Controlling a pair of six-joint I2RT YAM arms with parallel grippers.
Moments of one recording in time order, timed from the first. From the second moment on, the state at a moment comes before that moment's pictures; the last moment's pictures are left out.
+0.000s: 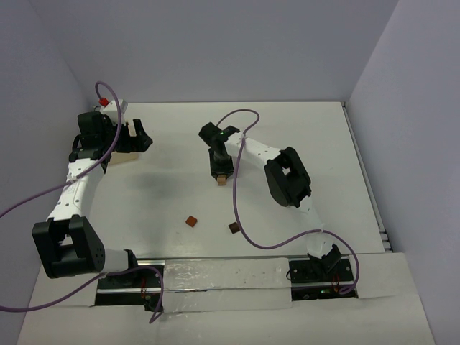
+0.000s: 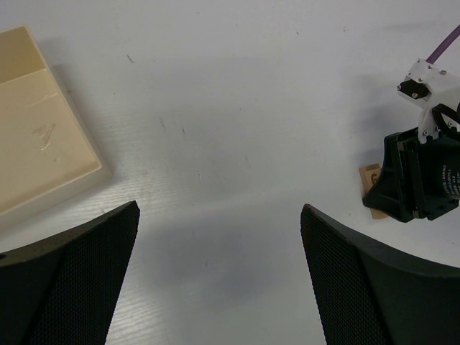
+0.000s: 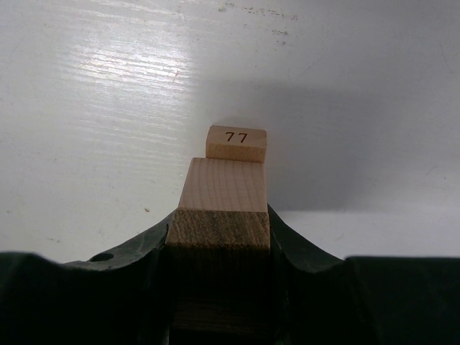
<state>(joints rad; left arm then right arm) 0.10 1.36 1.10 -0.31 0.42 -0.01 0.71 2.34 1.96 -0.96 0.09 0.61</state>
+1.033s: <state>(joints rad) 0.10 1.36 1.10 -0.31 0.42 -0.01 0.72 2.33 1.96 -0.96 0.09 0.60</state>
